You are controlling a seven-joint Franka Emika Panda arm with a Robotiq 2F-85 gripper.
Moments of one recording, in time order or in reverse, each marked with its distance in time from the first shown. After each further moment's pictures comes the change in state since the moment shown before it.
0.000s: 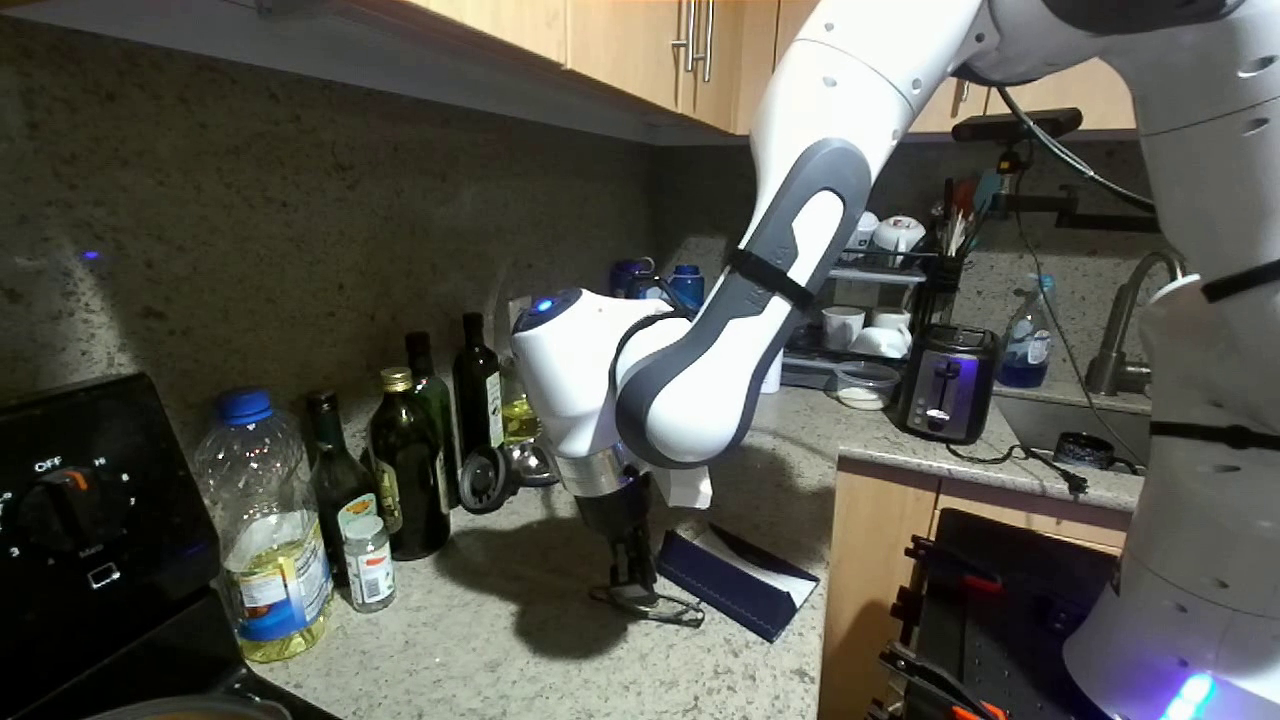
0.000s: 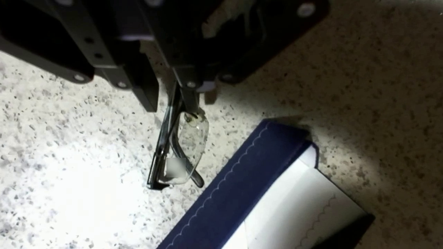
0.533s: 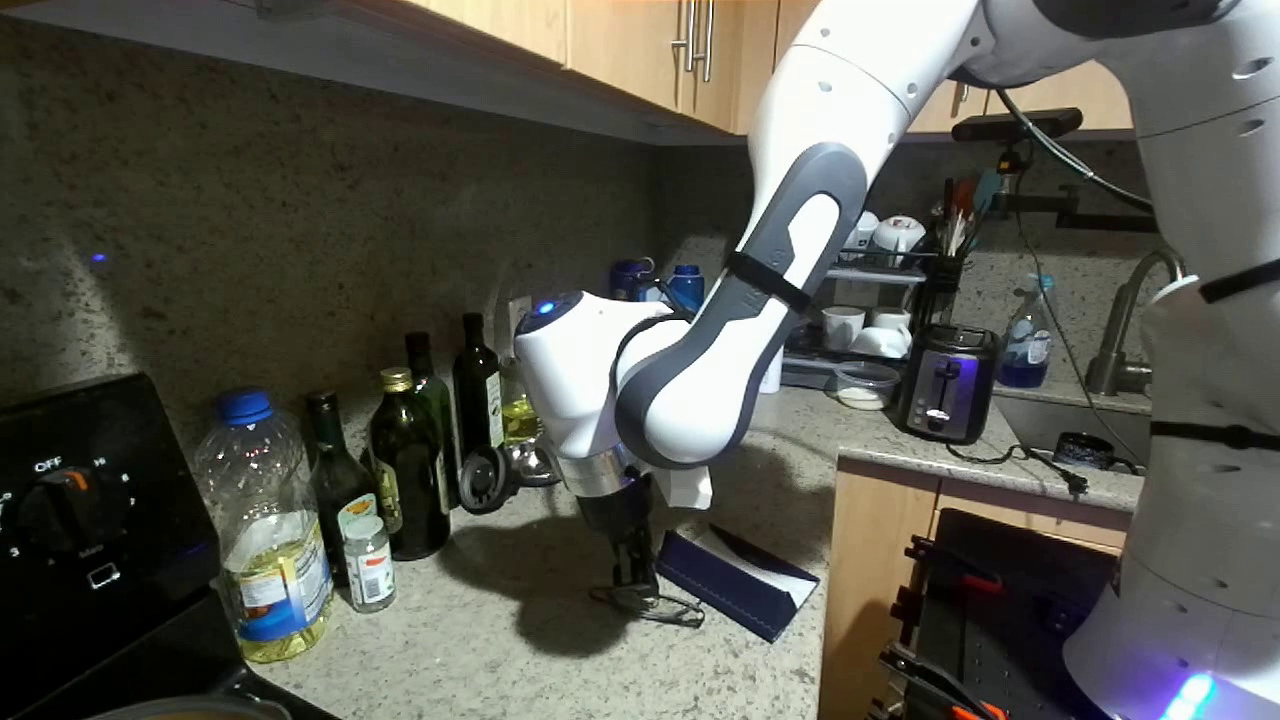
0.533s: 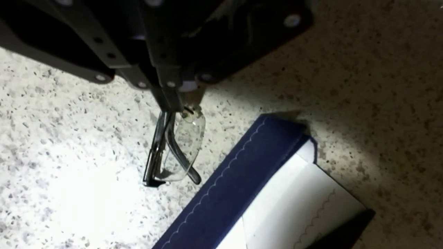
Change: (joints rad) arm -0.009 0.007 0.000 0.001 0.004 0.000 0.000
